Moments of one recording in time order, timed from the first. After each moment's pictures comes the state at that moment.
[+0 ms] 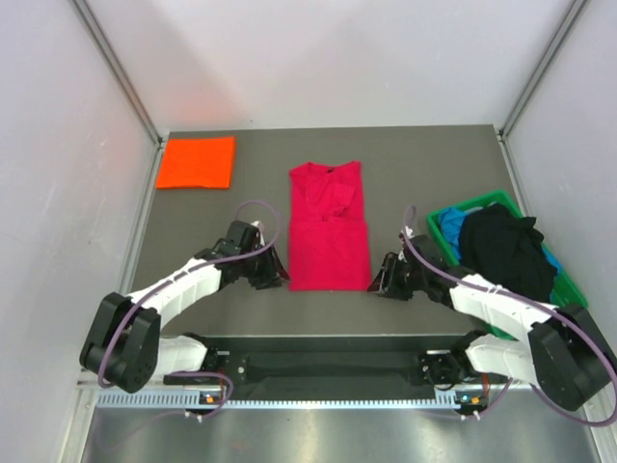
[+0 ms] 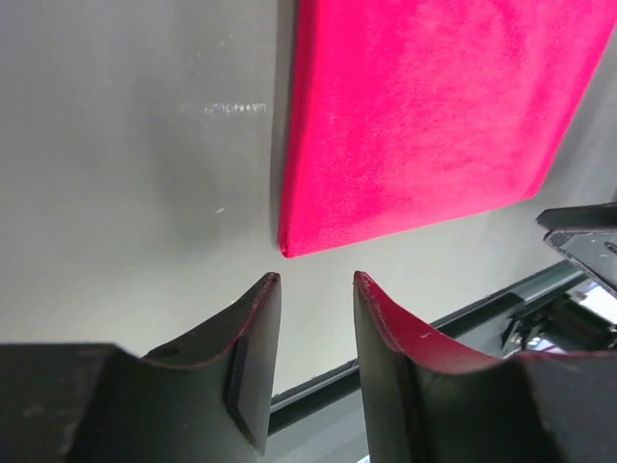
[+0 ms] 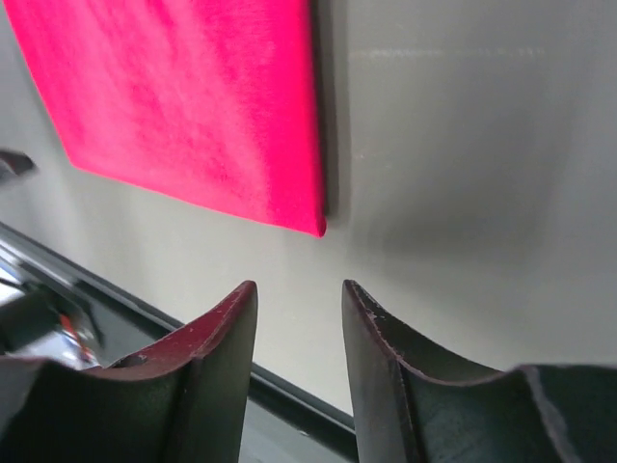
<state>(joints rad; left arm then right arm) -0.44 1.26 0.61 -0.32 0.31 -0.76 0.55 1.14 0.45 -0.19 -0.25 0.77</state>
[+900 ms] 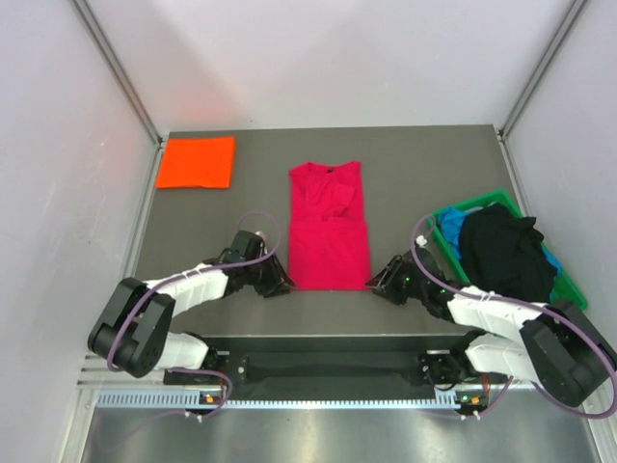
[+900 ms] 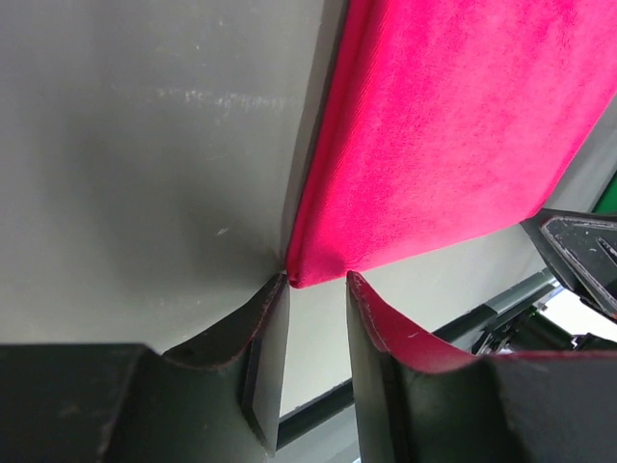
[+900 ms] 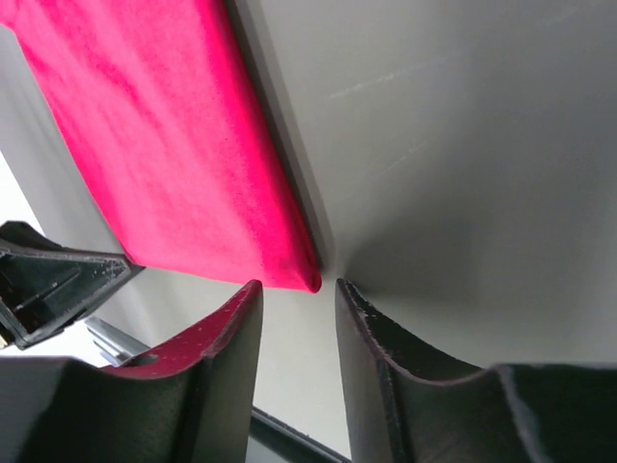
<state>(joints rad) -0.46 1.35 0.49 -0.09 0.34 -0.92 0.60 1.15 0.29 0.11 -0.09 1.15</state>
